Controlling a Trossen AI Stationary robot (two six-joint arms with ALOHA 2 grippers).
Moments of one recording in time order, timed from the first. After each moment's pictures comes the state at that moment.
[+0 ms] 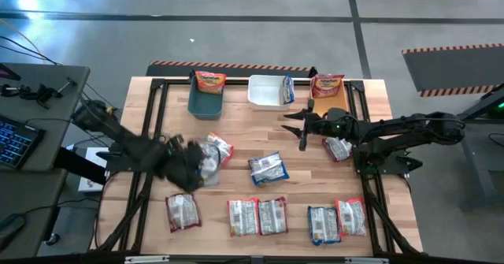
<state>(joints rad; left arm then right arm) -0.51 1.36 1.29 -1.32 -0.45 -0.96 -0.20 1.15 0.39 0.65 0.03 -0.18</state>
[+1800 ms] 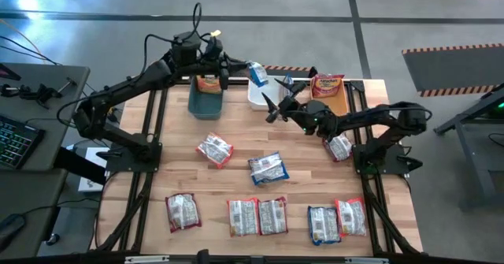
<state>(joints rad) 0.62 1.39 1.29 -0.07 0.39 -0.21 -0.19 1.57 0.74 1.03 0.57 -0.60</state>
